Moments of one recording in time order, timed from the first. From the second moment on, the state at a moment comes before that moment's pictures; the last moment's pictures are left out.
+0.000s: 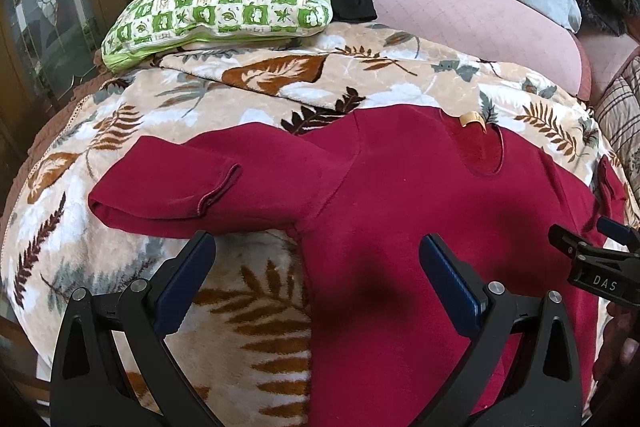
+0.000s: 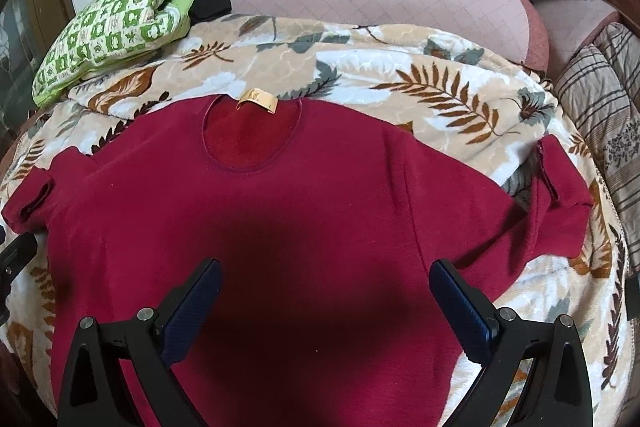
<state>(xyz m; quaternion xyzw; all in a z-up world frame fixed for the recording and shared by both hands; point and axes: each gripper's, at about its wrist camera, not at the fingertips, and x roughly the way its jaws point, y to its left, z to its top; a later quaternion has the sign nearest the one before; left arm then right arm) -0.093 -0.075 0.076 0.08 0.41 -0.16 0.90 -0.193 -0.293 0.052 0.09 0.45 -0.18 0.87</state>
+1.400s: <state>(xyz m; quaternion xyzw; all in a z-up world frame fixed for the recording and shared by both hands) -0.053 0.008 0.079 0.05 0.41 -0.08 0.91 -0.150 -0.231 0.055 0.07 0.44 -0.08 0.89</state>
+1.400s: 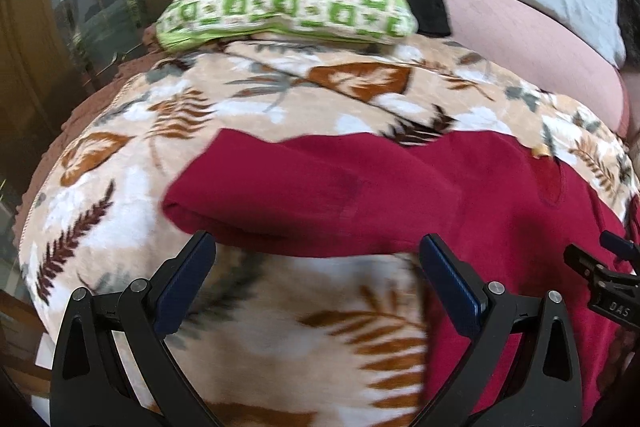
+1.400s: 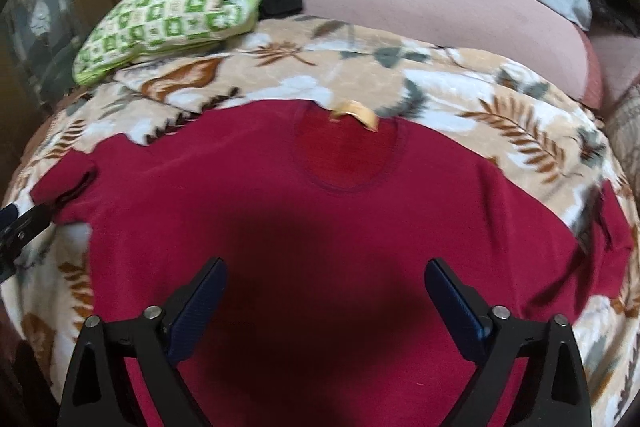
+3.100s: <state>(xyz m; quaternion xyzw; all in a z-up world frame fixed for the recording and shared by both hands) -0.025 0.084 0.058 0.02 0.43 -0.01 0.90 -0.016 -0.067 0.065 0.11 0.43 0.18 0.88</state>
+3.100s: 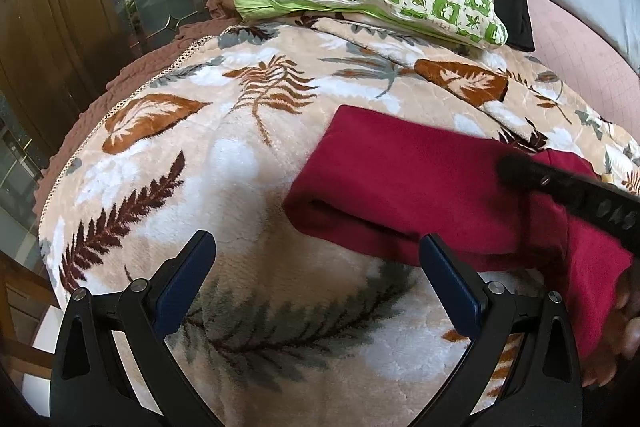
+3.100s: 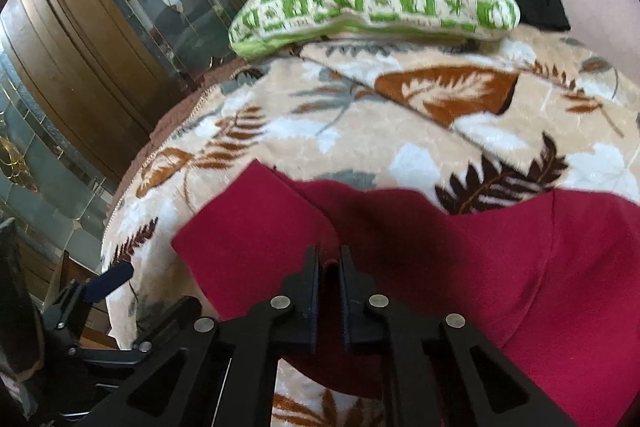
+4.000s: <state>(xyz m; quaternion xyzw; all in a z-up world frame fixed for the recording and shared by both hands) -0.056 0.002 0.085 0.06 0.41 -0.08 0.91 -0.132 -0.348 0.126 0.19 0.41 -0.05 0.89</state>
